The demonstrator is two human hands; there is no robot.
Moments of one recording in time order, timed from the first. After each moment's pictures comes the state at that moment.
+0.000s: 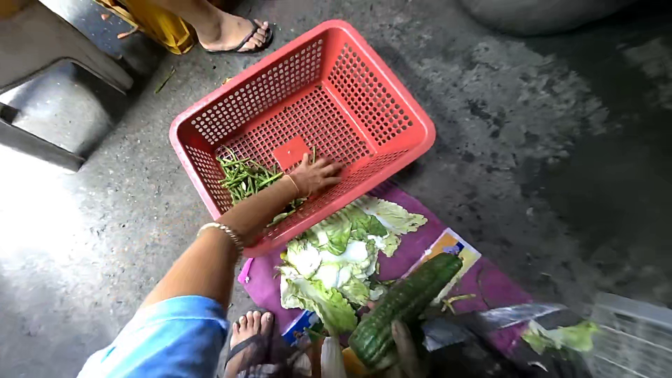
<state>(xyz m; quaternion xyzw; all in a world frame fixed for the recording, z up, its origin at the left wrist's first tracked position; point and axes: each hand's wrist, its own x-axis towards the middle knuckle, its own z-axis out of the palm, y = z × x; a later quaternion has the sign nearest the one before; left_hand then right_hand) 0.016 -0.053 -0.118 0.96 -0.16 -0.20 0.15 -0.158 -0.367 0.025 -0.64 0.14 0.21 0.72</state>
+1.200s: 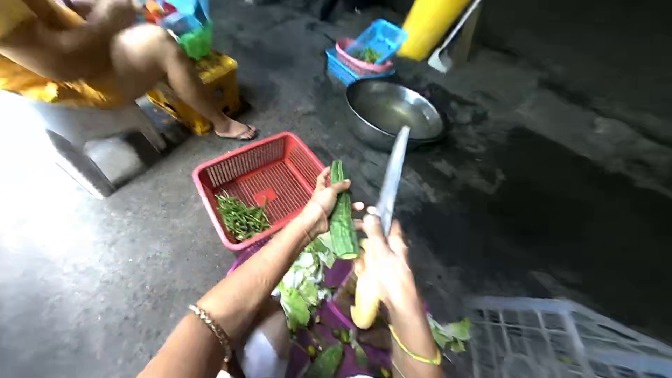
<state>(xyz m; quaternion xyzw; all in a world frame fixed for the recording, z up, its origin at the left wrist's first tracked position) -0.056 -0.219 0.209 0.39 0.24 0.03 0.89 -0.079 -0.368 0.233 -0.77 -0.06 0.19 0.61</state>
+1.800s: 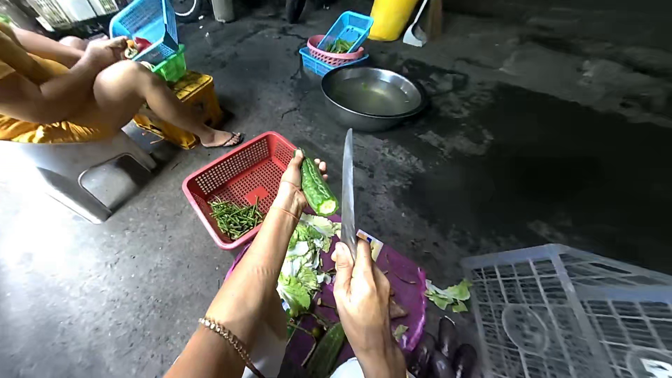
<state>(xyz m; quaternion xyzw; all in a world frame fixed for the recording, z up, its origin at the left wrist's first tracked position) -0.045 -0.234 0.227 0.26 0.29 0.09 0.92 -0.155 -0.405 0.217 -0.87 -0.25 -0.19 0.38</state>
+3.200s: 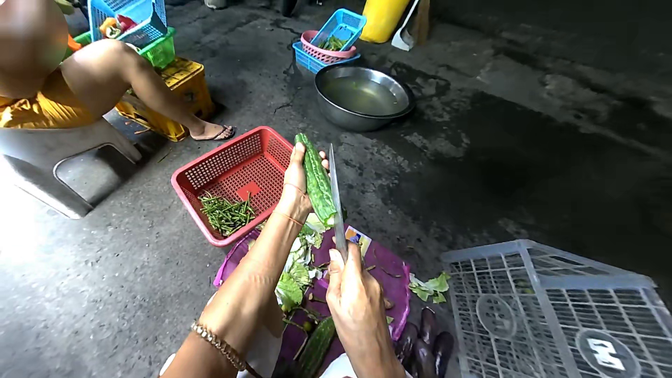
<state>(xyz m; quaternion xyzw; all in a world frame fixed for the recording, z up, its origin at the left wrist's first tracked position) -0.061 -0.242 0.230 0.27 0.17 0.07 0.94 -0.172 -0.399 0.224 -0.91 -0.23 -0.16 0.29</state>
